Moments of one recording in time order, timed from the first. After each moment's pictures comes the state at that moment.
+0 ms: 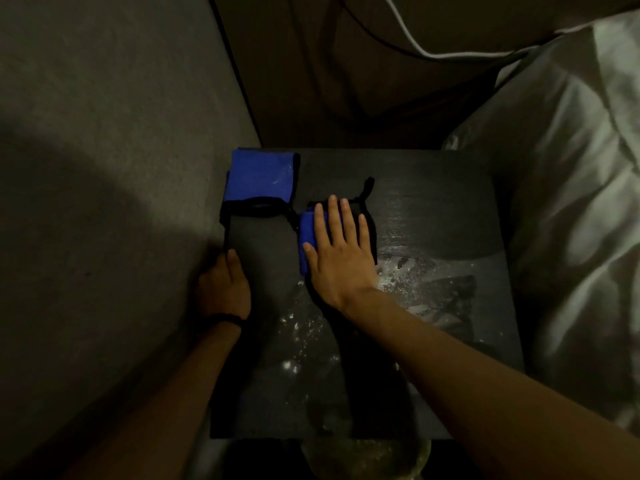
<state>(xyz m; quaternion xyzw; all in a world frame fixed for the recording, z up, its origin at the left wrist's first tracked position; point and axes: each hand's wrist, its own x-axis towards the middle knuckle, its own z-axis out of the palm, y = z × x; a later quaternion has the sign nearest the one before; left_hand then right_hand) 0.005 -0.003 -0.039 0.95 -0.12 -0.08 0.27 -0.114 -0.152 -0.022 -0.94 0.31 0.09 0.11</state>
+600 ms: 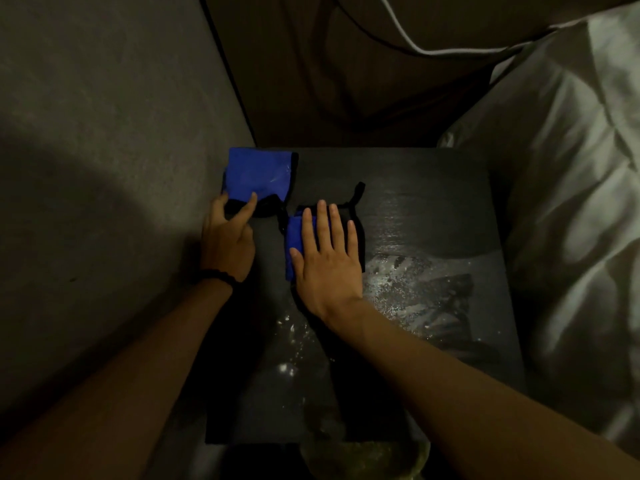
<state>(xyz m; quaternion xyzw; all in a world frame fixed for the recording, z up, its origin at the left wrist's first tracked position) 0.046 -0.055 -0.018 0.90 -0.30 -0.13 0.27 -0.109 -0.130 -0.021 -0.93 0.33 0.07 0.12</state>
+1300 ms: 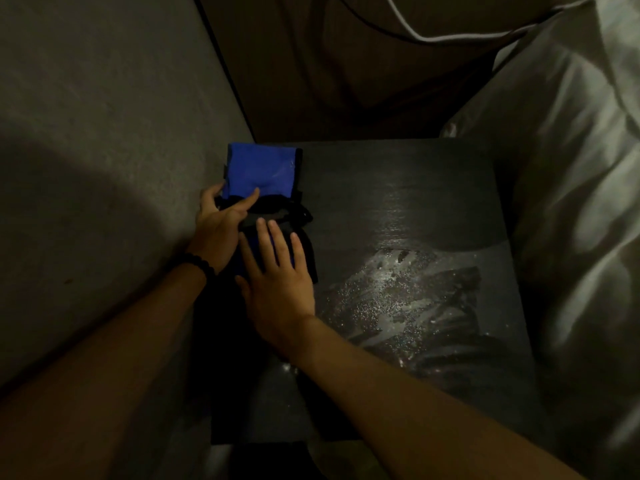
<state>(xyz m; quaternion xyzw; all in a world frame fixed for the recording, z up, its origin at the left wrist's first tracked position) 0.070 -0.062 -0.006 0.81 -0.12 -0.31 0.49 -0.073 -0.067 -0.026 -0.96 0.24 0.06 0.14</state>
